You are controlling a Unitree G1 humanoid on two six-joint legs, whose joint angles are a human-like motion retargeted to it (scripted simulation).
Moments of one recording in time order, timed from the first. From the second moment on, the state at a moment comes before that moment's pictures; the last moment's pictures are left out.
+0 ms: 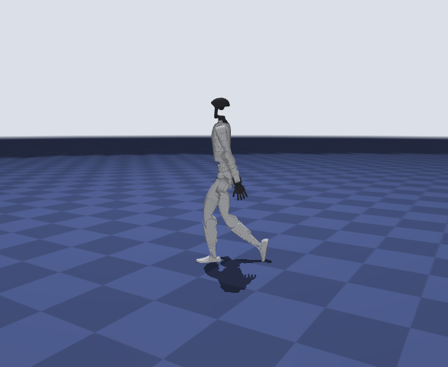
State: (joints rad) left arm 0.27 0.10 0.66 1.70 0.65 -0.11 -0.05; right arm 0.01 -0.21 -0.52 1.52 -0.73 -0.18 0.12; waist 0.03 -0.09 -0.17; left_leg -0.52 -0.08 0.31 0.42 -0.27 0.26; right_leg -0.06 0.09 -0.03 0.75 0.52 0.10
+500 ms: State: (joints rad) left arm -0.24 0.19 0.42 1.39 0.73 -0.39 -0.17; right arm 0.26 -0.01 -0.63 1.70 -0.71 0.01 0.26; waist -0.24 0.08 -0.14; left_leg 0.12 -0.04 -0.19 0.38 0.39 -0.21; right_leg -0.59 0.01 0.06 0.24 0.10 -0.05
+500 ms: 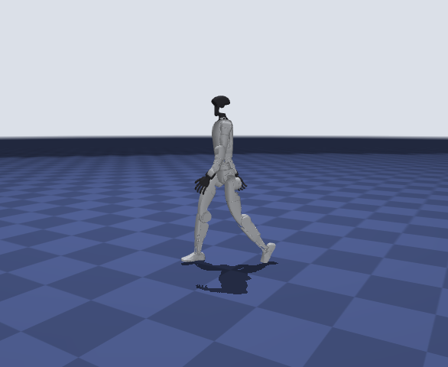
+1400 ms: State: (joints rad) left arm -0.47 0.28 0.52 1.32 0.44 -0.30 -0.28; right arm 0.41 0.01 -0.46 1.70 -1.00 0.04 0.36; waist -0.19 0.02 -0.08; left_leg -0.03 -0.01 0.09 0.06 -0.14 0.02; right_leg -0.55 -0.05 -0.04 0.21 0.10 0.00
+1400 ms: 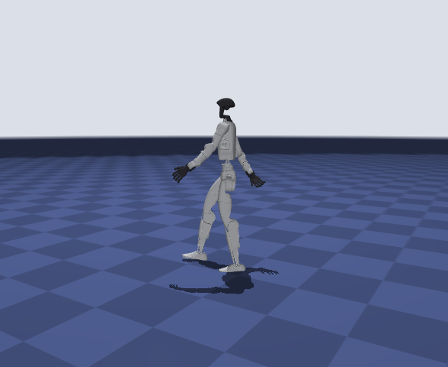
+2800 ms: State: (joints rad) left arm -0.32 0.37 0.43 1.38 0.74 -0.44 -0.10; right arm 0.28 -0.03 -0.52 1.70 -1.05 0.24 0.06; waist -0.14 0.09 -0.10; left_leg -0.05 0.15 -0.04 0.86 0.52 -0.26; right_leg -0.55 0.10 -0.04 0.31 0.05 -0.20
